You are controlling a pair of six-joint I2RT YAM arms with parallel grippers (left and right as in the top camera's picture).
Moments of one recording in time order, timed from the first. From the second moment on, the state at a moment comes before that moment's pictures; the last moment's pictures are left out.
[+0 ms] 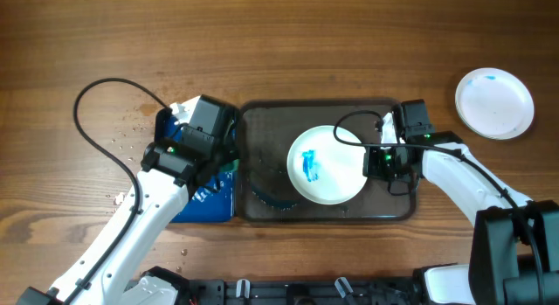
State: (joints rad) left arm -0.42 1.29 0.97 -0.79 -0.17 -0.78; right arm 0.13 1.57 0.77 -0.58 -0.30 0.29
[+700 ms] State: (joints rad) left arm -0.43 1.37 0.97 -0.64 0.24 -0.78; right arm 0.34 1.70 0.78 -0.34 -0.41 0.44
